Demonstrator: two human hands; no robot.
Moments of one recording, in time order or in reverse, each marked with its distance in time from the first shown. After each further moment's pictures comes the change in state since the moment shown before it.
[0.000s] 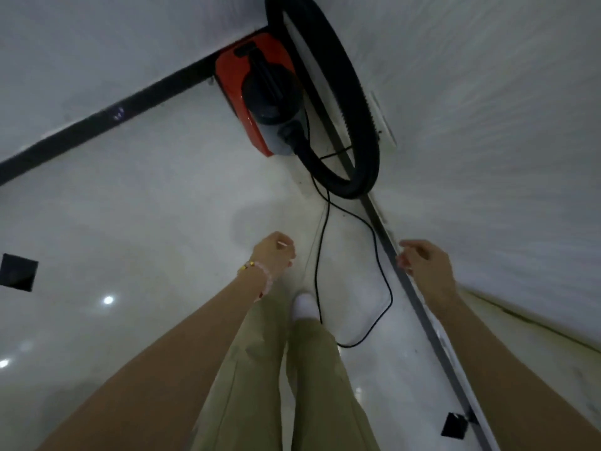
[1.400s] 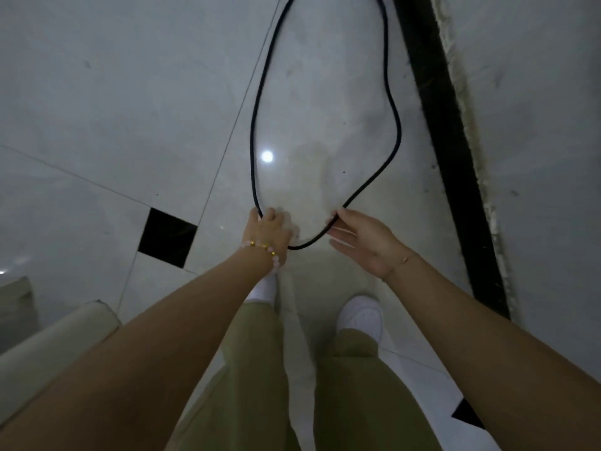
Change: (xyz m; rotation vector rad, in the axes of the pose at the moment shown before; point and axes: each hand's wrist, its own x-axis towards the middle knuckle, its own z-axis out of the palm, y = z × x) left_hand 0.118 -0.406 0.315 1.614 0.007 0.291; right_hand 0.067 0.451 0.090 0.419 -0.622 0.420
